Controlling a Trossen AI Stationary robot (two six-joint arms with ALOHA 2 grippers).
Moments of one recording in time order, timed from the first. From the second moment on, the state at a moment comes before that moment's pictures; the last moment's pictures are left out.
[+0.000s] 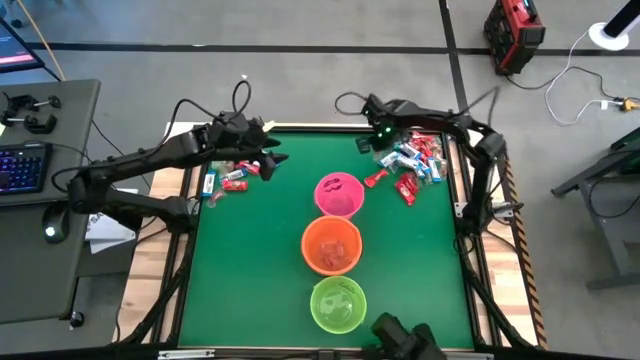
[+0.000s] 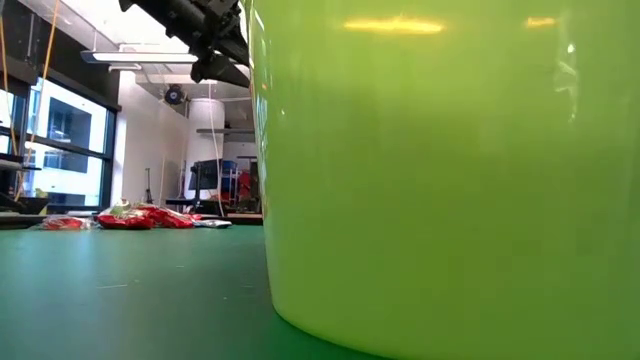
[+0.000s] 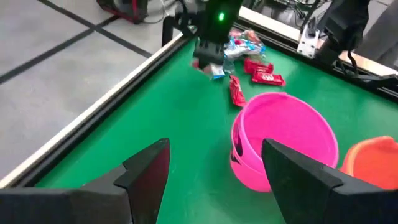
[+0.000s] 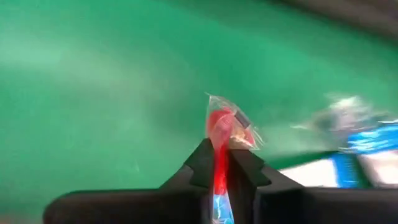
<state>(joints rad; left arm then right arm) 0.43 1.12 0.99 -0.42 0.01 -0.14 -0.77 1.91 1.37 -0.82 -0.02 0.45</state>
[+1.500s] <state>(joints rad) 0.43 1.09 0.99 -0.61 -0.04 -0.06 0.07 1.64 1.42 -0.71 -0.36 0.33</state>
